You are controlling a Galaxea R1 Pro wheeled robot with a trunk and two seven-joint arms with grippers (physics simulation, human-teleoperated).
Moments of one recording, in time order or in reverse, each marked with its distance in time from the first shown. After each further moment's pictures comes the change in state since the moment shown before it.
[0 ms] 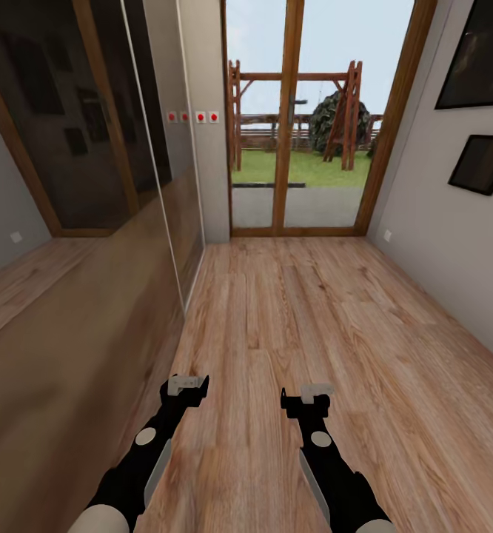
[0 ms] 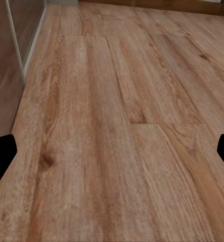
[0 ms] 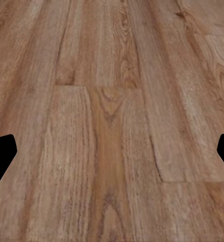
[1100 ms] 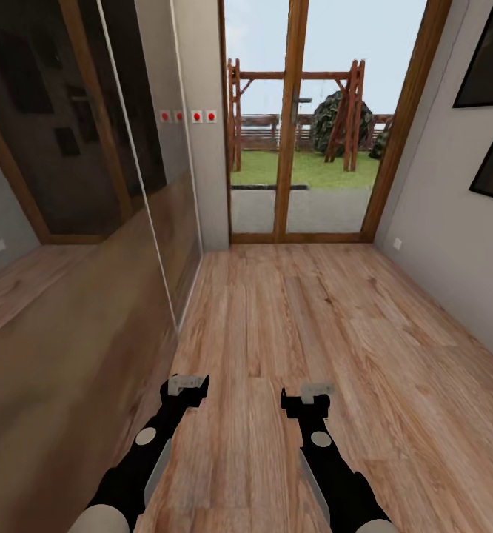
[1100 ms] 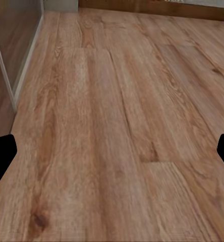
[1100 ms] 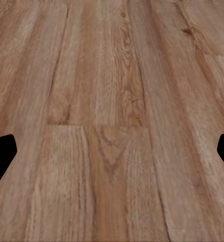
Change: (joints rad) left arm 0.000 0.000 0.000 0.000 0.000 0.000 0.000; right arm 0.000 0.000 -0.001 0.000 0.000 0.000 0.000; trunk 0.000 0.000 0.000
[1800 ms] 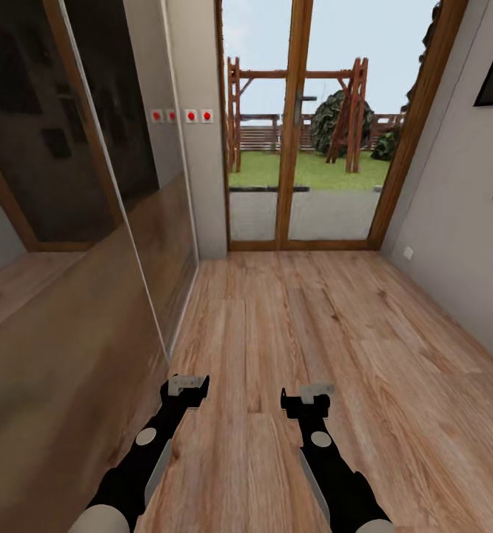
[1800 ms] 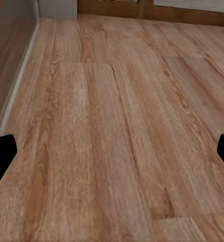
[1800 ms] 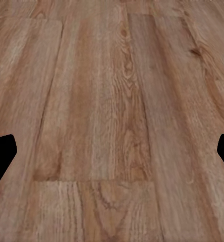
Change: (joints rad) left arm 0.000 -0.001 0.000 0.002 0.000 0.000 0.000; right arm 0.000 0.000 0.000 0.000 0.000 0.000 0.000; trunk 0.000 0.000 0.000
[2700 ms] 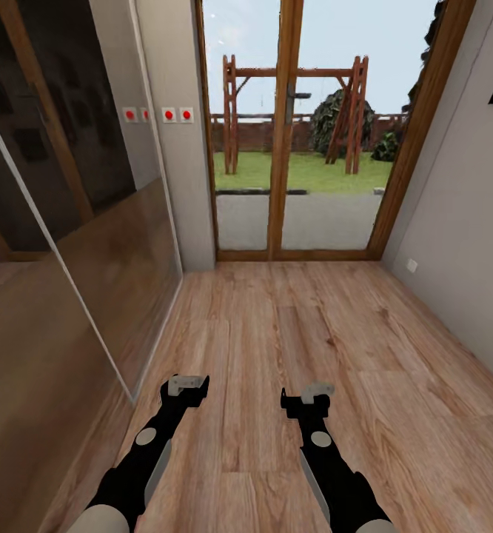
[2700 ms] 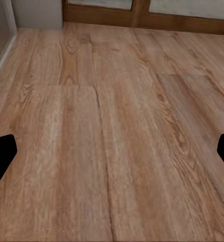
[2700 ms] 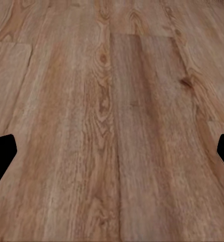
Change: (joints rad) left arm 0.000 0.000 0.000 0.000 0.000 0.000 0.000; right arm 0.000 0.000 -0.001 0.000 0.001 0.000 0.000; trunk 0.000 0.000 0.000
